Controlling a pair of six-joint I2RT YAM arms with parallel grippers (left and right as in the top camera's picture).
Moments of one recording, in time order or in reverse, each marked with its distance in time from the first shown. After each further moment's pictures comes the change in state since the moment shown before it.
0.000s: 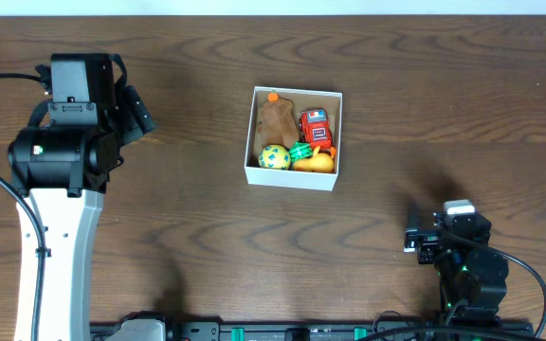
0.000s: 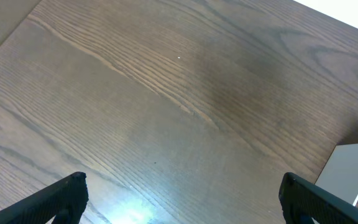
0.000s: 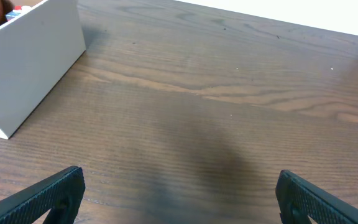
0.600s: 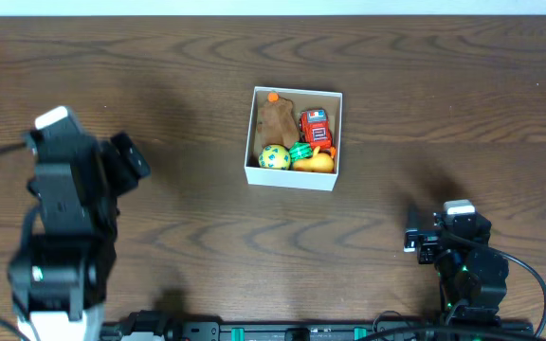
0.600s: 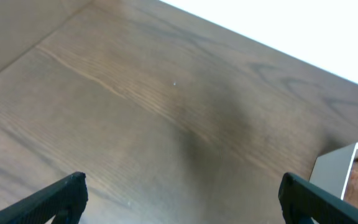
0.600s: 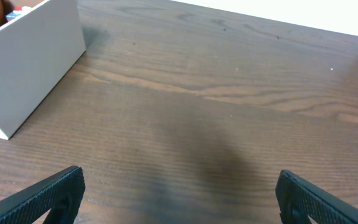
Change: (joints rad) left arm 0.000 -0.436 -0.396 0.239 -0.002 0.054; right arm 0.000 -0.001 0.000 0.001 0.000 0.000
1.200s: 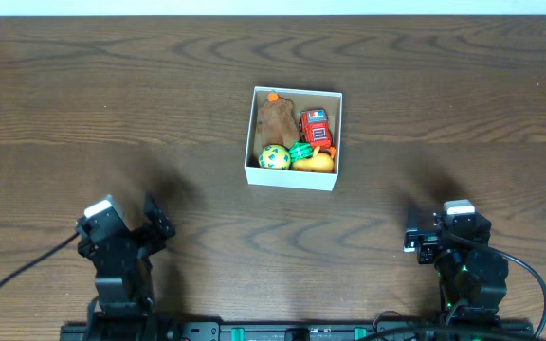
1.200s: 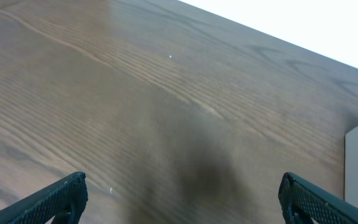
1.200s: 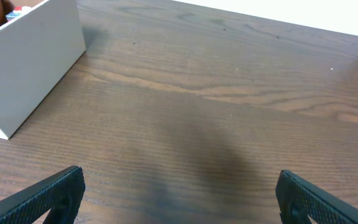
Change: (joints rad) left arm 0.000 -0.652 -0.850 0.421 0.026 0.031; right arm 0.000 0.000 -0.001 0.000 0.000 0.000
